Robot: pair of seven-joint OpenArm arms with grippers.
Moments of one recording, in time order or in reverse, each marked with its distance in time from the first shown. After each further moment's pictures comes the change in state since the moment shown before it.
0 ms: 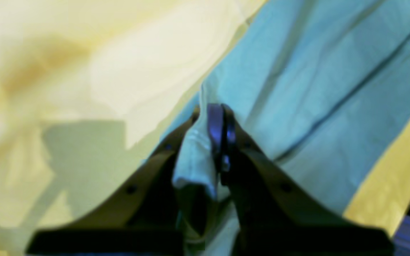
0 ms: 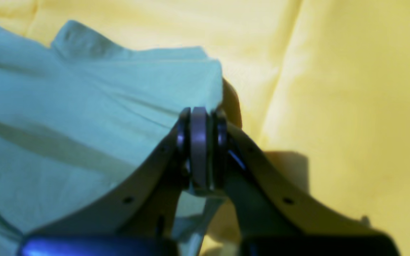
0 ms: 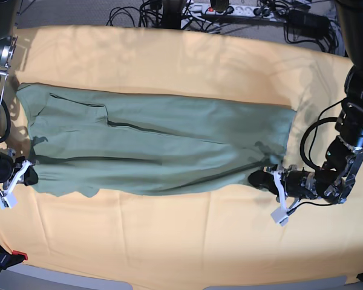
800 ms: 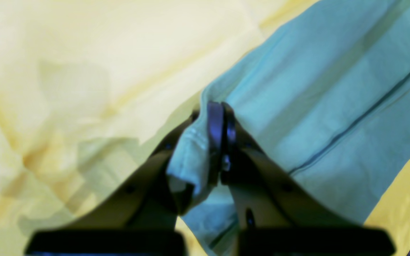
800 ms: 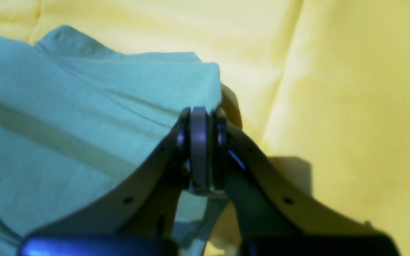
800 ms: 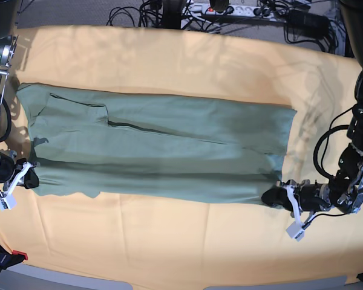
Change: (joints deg) left arm -3.7 -2.8 0.0 0.0 4.4 -0.1 -6.5; right arm -0.1 -0.2 0.0 -0.1 0.2 0.0 3.9
